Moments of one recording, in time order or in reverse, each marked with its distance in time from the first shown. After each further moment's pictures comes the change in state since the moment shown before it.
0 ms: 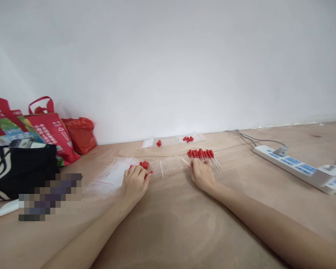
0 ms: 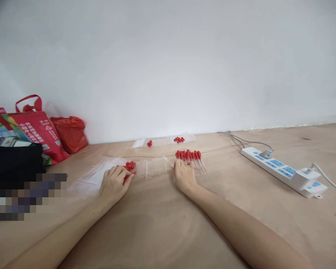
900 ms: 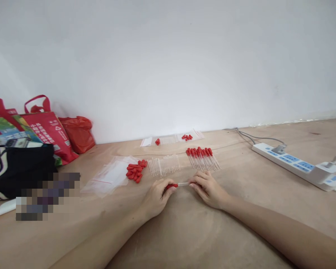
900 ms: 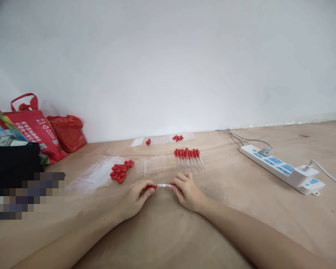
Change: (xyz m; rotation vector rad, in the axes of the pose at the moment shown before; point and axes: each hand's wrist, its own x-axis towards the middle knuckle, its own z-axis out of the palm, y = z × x) left_hand -0.011 0.061 0.008 -0.794 -0.284 0.025; right_hand -0.044 0.008 -0.030 0.523 -0.089 -0.320
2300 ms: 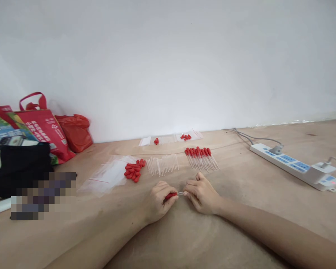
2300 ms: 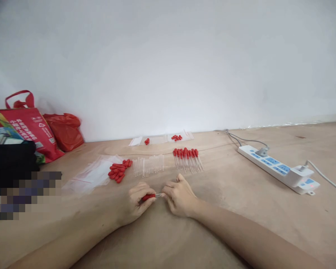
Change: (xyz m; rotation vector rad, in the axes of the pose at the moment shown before) left_hand -0.004 0.005 0.004 0.068 0.032 0.300; right_hand 0.006 -0.016 0.006 -0.197 -0.158 -0.112
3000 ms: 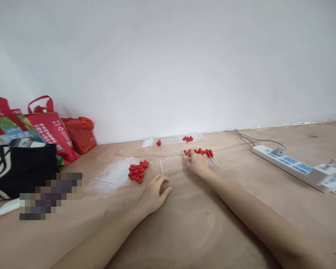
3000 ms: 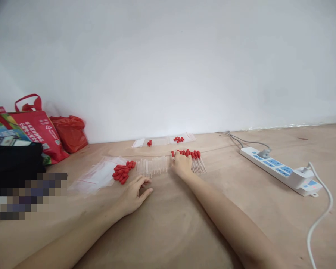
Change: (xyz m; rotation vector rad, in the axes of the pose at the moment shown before) left_hand -0.004 -0.020 -0.013 0.047 -0.008 -0.340; right_hand 0.078 0.052 0.003 -0.207 -0.048 0.819
